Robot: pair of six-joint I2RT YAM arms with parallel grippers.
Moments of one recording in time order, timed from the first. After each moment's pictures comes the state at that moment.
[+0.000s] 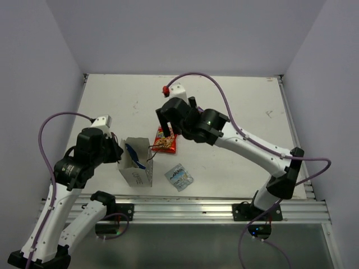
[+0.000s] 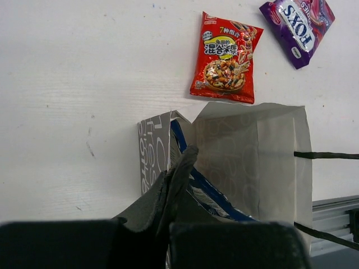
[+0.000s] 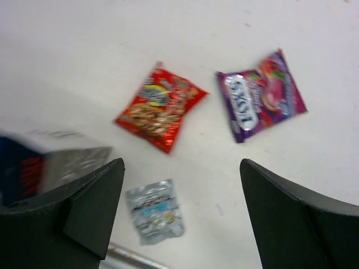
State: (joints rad) left arm -0.32 0.67 0.95 -0.99 -0.03 -0.42; right arm 1.17 1.65 1.90 -0.95 0.60 0.44
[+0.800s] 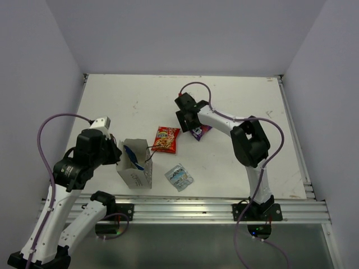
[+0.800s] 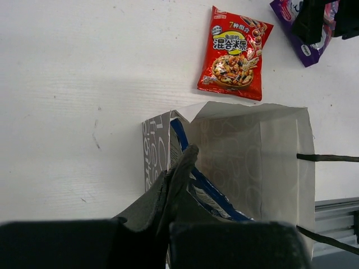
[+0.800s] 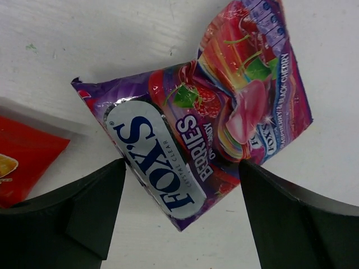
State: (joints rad) left arm -0.32 0.66 0.95 -1.02 -0.05 -0.43; right arm 0.66 2.08 1.64 -0.67 0.41 0.24
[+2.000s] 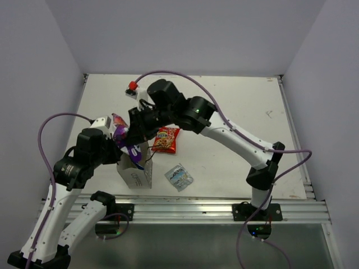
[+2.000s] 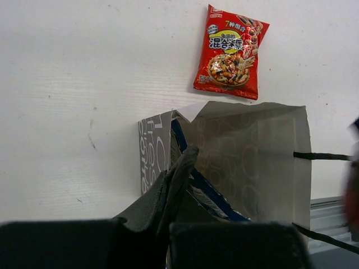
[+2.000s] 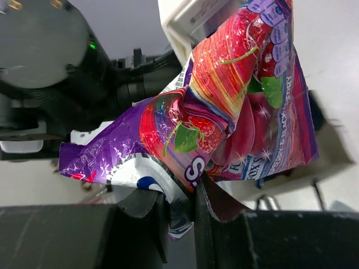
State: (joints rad) left arm -0.32 0.67 0.96 -1.02 -0.04 -0.43; right arm 1.06 1.84 2.21 -0.86 -0.40 0.53
